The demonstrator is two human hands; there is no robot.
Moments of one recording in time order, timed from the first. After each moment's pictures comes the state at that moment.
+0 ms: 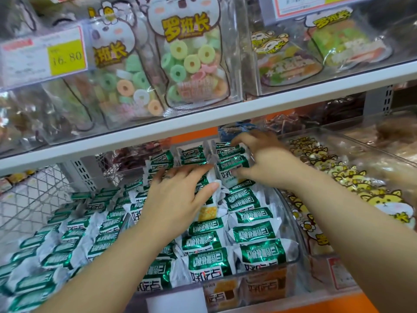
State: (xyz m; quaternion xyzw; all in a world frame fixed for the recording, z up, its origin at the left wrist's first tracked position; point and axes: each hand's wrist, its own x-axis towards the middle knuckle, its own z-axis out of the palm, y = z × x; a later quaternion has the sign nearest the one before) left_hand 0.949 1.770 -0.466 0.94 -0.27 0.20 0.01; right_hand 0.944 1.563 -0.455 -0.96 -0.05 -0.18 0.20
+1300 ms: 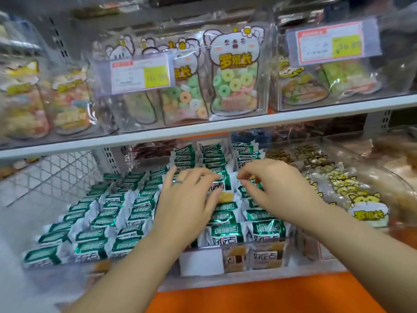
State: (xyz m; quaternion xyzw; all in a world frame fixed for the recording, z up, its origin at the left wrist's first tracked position) left_hand 0.893 1.804 -0.466 0.91 -0.29 0.29 0.08; right_hand 0.856 1.613 -0.446 -0.94 -0.14 -0.27 0.13
